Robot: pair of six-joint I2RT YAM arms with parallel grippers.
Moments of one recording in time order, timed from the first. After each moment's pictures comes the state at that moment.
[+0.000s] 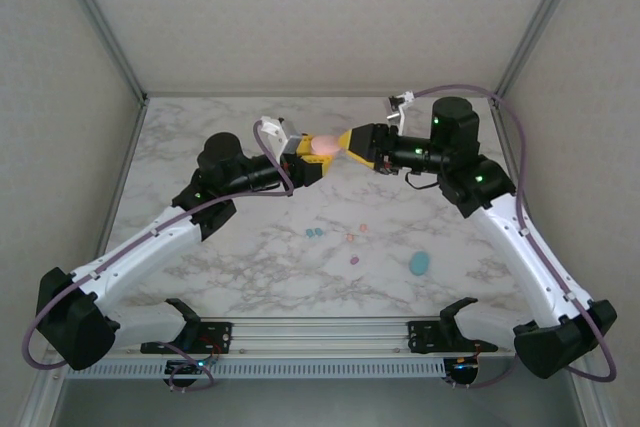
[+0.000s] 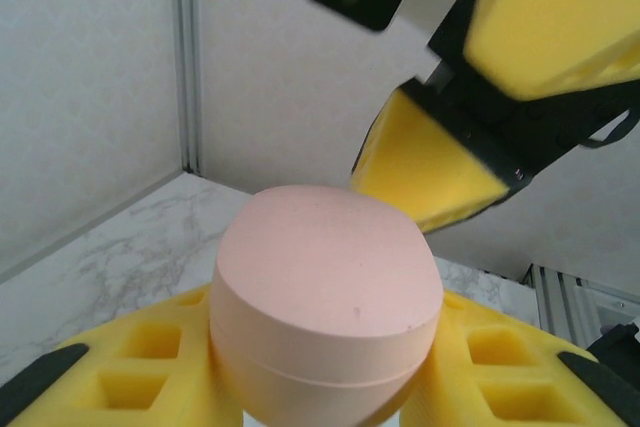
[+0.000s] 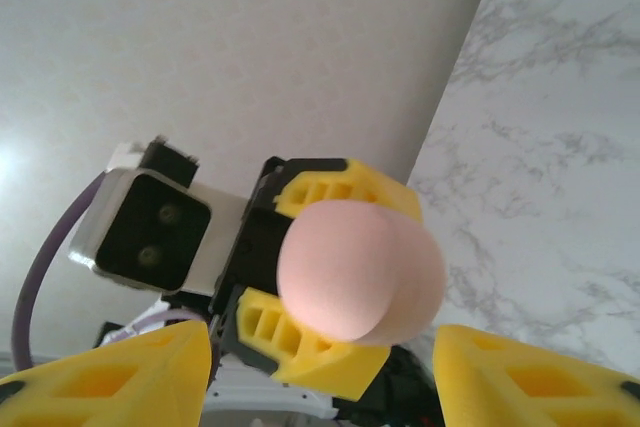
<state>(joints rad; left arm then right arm) -0.67 1.21 0.98 0.25 0.59 -0.12 0.49 1.16 1.32 -0.44 -0.78 0.86</state>
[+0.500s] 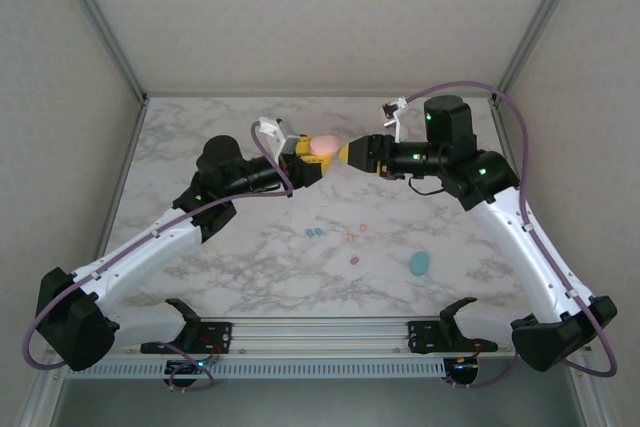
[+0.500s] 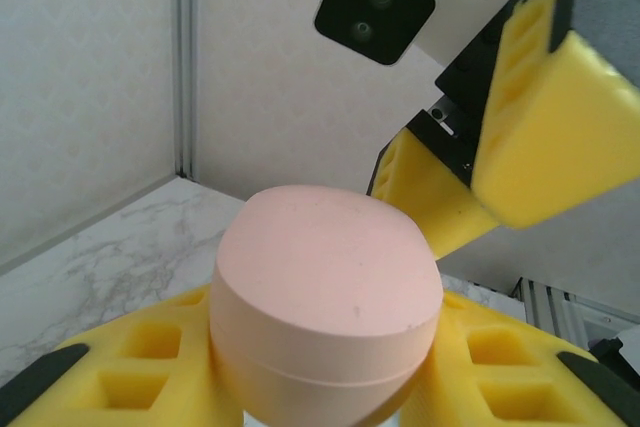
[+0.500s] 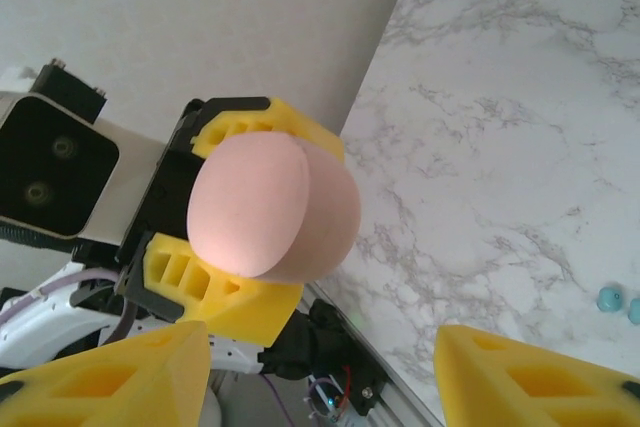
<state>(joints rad) -0.67 1.20 0.95 0.30 0.59 -0.16 0.50 1.21 1.43 -0.73 -0.73 0.63</state>
